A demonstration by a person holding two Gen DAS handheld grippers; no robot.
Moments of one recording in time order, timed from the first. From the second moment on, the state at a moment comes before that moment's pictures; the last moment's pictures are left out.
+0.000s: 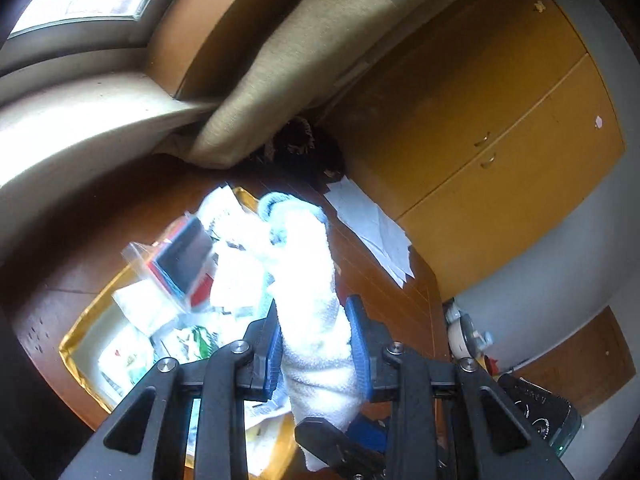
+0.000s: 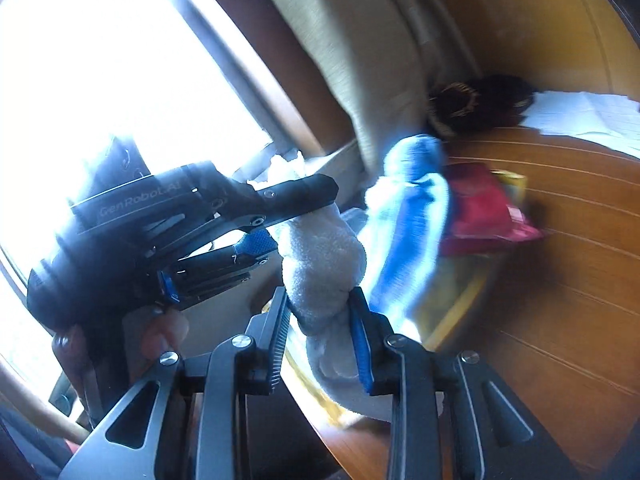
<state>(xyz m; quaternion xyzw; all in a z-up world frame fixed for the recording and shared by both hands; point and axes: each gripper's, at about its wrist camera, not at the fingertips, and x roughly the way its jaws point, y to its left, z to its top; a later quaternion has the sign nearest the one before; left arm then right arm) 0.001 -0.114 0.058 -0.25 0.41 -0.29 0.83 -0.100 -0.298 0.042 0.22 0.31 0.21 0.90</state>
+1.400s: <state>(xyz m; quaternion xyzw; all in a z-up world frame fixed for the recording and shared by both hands) -0.155 -0.068 0.105 -0.01 0.25 -0.13 0.96 -0.193 -0.273 0.054 0.19 0.33 0.06 0.92</state>
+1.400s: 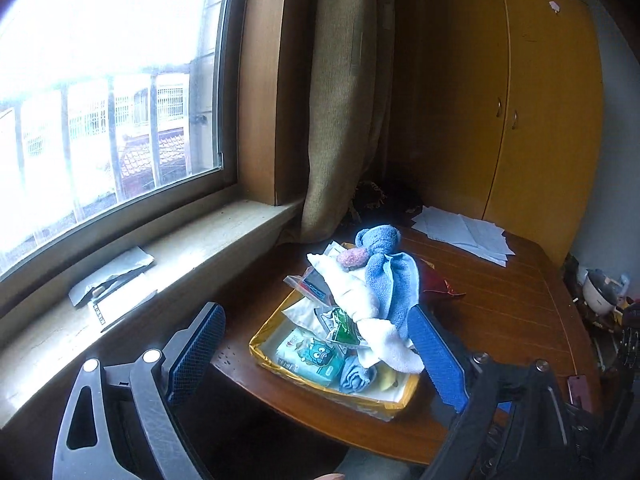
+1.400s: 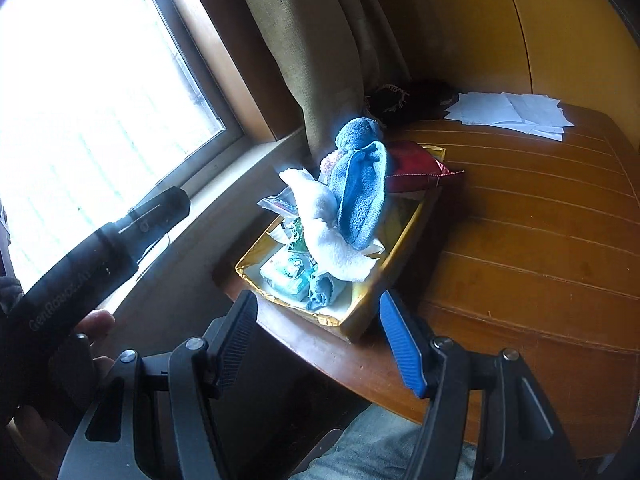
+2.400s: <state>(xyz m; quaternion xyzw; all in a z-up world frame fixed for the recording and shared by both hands) -0.150 -0.080 0.093 0.02 0.29 -0.14 0.95 -0.206 -0.273 0.061 0.18 0.33 0.03 0.93</state>
